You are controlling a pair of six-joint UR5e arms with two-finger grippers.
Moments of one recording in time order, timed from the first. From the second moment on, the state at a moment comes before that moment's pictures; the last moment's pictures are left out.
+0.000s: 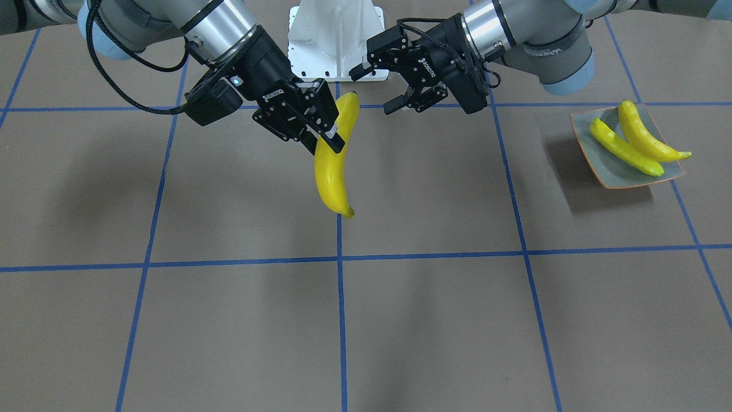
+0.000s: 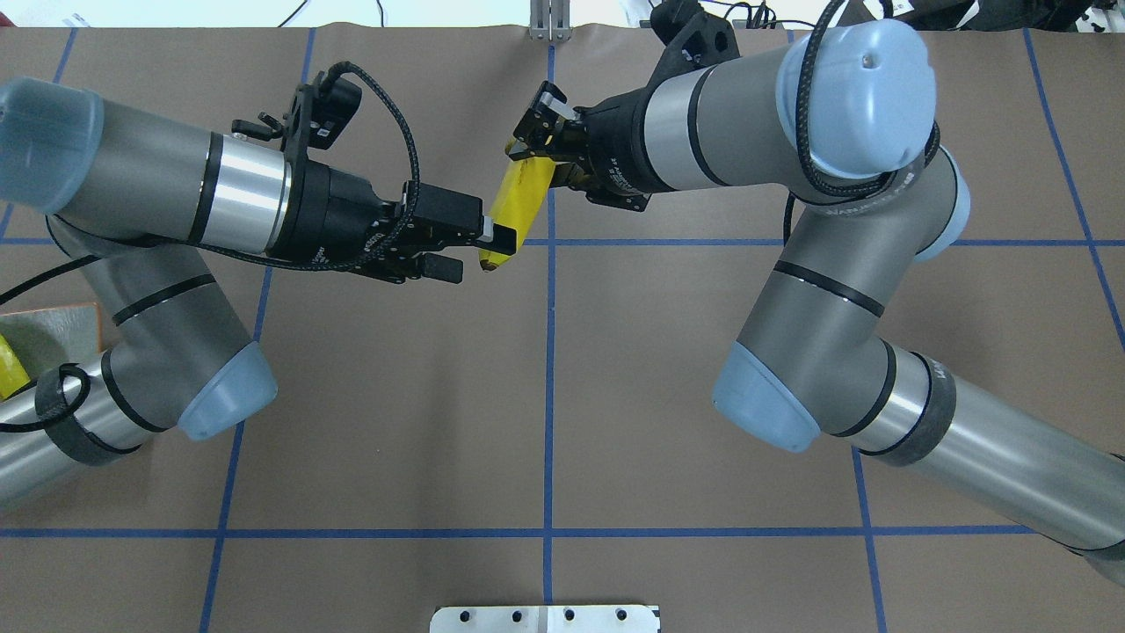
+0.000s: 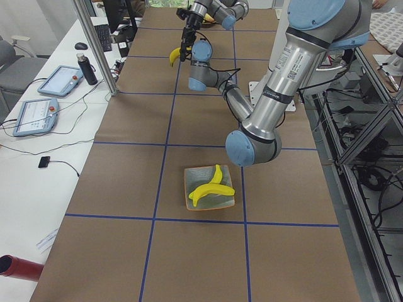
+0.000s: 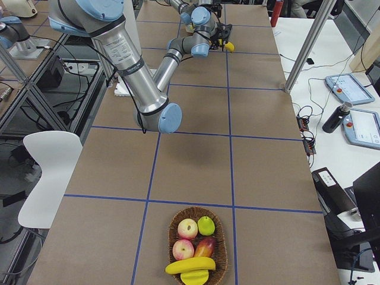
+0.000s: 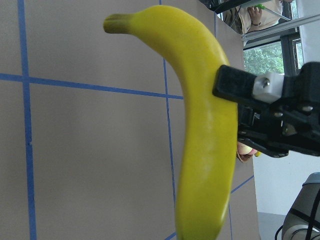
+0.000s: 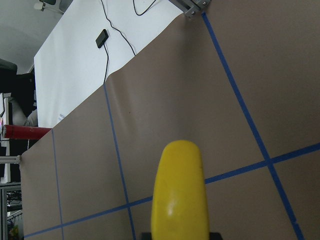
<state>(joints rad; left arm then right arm) -0.73 -2.09 -1.79 -2.61 -2.22 -1.61 0.65 -0.89 1.85 -1.06 1.82 1.76</state>
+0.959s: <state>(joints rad) -0.73 -2.07 -1.80 -2.66 -2.15 -1.60 0.60 -0.87 1.86 -1.06 1.74 1.73</state>
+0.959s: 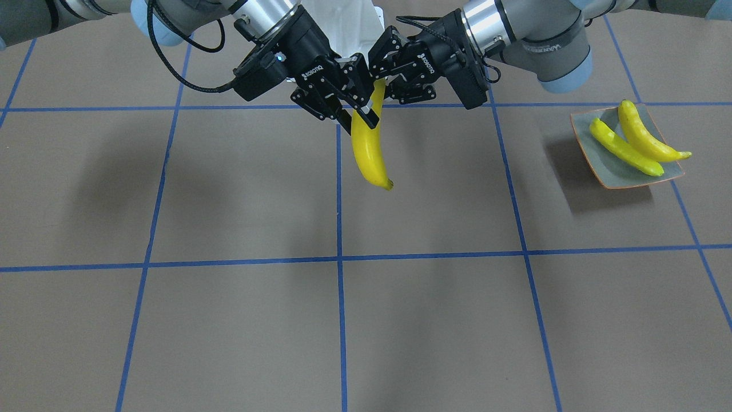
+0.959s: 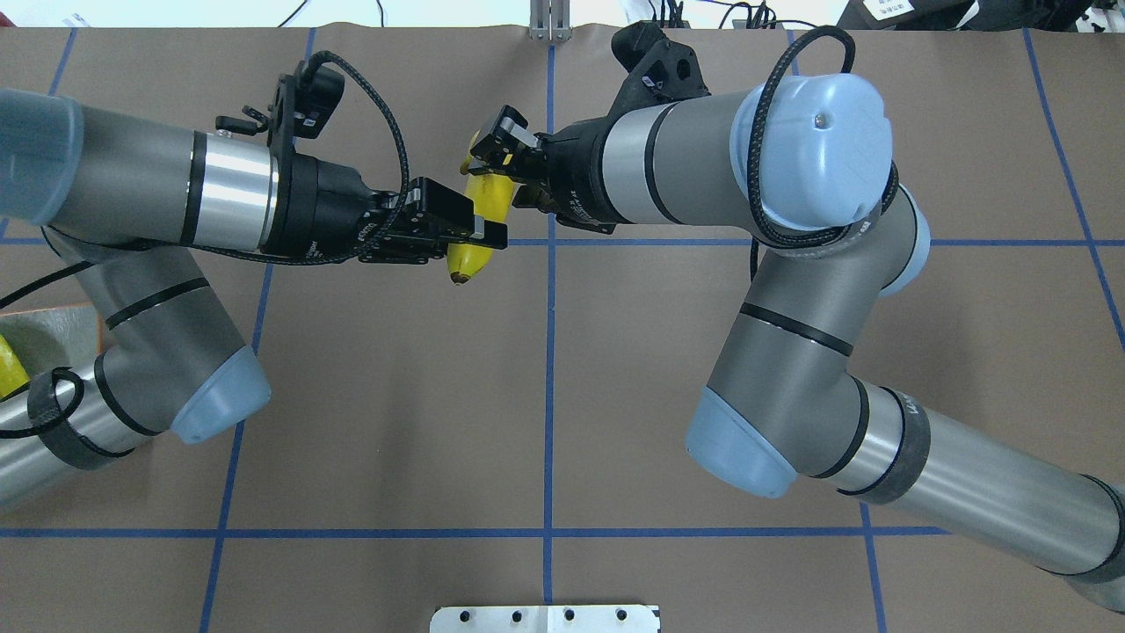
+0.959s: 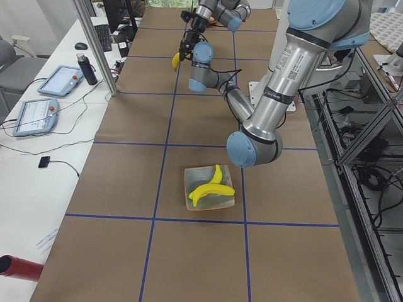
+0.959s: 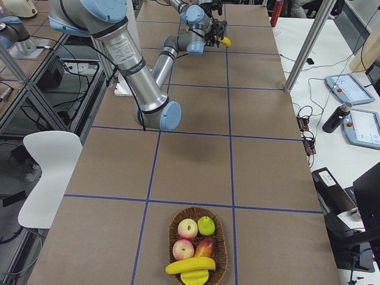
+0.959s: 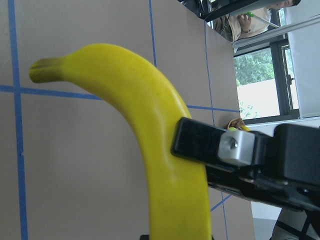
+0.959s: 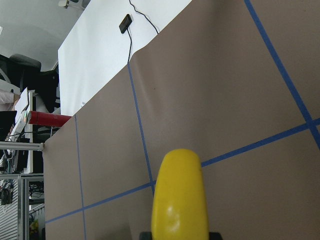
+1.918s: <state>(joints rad) -0.77 -1.57 -1.92 -2.65 -2.13 -1.35 0.86 -1.13 1.87 -1.10 1.88 1.36</state>
